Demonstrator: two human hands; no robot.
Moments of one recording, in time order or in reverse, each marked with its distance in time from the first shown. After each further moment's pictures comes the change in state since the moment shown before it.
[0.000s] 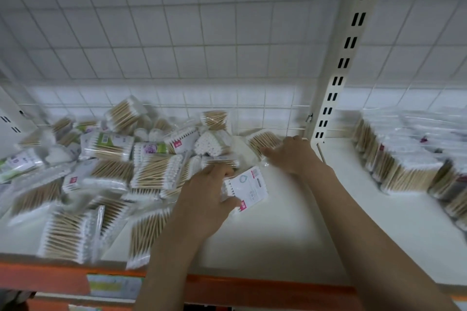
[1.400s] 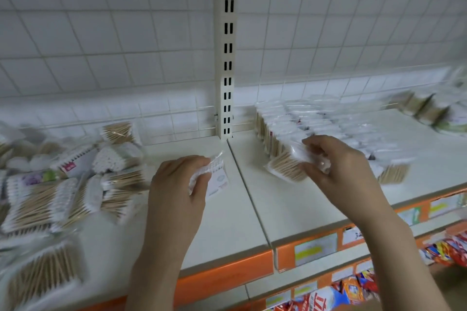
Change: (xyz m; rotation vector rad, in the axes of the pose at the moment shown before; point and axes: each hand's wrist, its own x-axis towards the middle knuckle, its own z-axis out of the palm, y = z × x) left_hand -0.005 0.095 0.043 -0.219 0.373 0.328; right_hand -0.191 0.138 -0.094 0.076 0.623 -0.153
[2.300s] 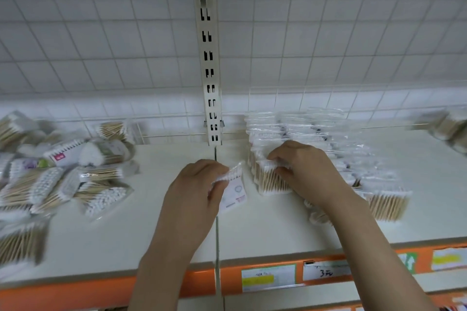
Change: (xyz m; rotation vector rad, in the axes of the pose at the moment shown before) left_hand 0.004 0.069 0.059 0.139 -0.155 0.014; right_hand 0.063 0.064 0.013 -0.114 -0.313 -0.265
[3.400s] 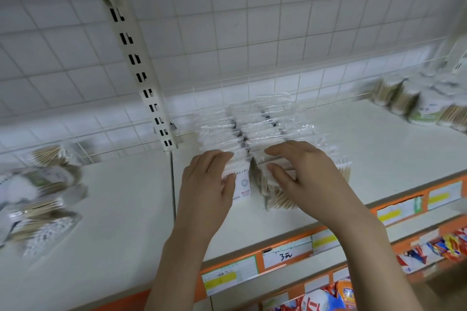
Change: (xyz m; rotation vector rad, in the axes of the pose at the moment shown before) left_hand 0.026 0.040 0.074 0.014 -0.009 0.148; right_hand -0.072 0.021 -0.030 0.195 0.194 0.166
